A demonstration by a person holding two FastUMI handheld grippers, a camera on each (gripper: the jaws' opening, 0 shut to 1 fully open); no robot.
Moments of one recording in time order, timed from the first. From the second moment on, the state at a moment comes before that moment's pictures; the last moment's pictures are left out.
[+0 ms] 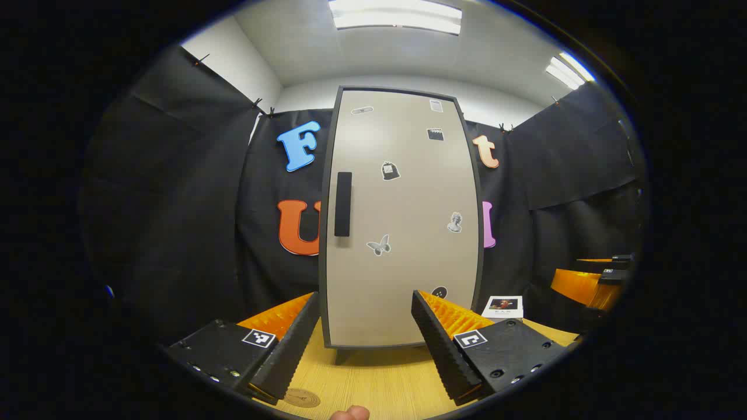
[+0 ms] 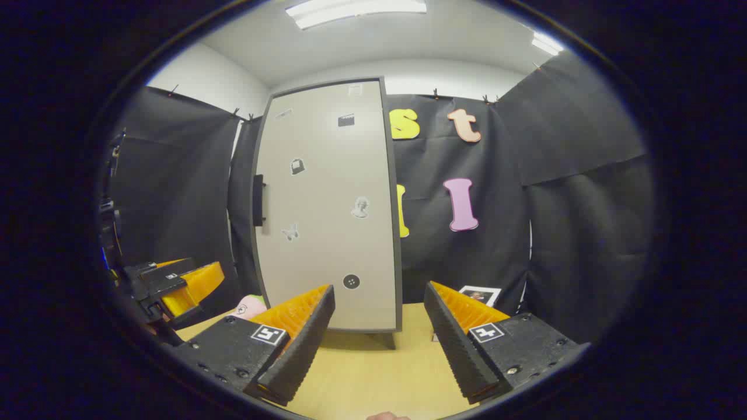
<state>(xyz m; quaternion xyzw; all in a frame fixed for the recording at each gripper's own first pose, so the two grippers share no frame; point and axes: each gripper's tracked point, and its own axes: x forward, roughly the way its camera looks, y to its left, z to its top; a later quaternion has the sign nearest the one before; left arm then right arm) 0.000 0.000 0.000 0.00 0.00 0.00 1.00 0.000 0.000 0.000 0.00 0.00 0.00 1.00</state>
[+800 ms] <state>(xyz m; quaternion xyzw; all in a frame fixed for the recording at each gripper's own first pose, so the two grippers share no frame) 0.001 -0.001 0.003 0.00 -0.01 0.00 1.00 0.000 0.002 0.007 -0.01 -0.01 0.00 1.00</state>
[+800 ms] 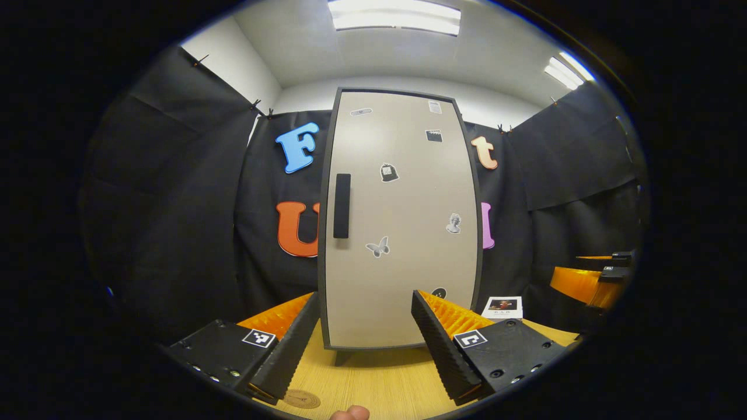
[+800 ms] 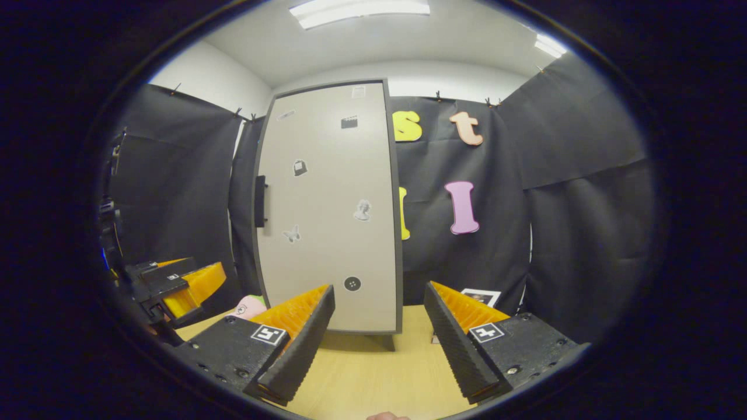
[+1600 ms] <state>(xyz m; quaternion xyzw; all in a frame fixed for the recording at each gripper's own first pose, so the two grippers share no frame) -0.007 0.006 -0.003 0.00 0.00 0.00 1.00 0.031 0.044 0.032 -0.02 -0.02 0.07 1.00</state>
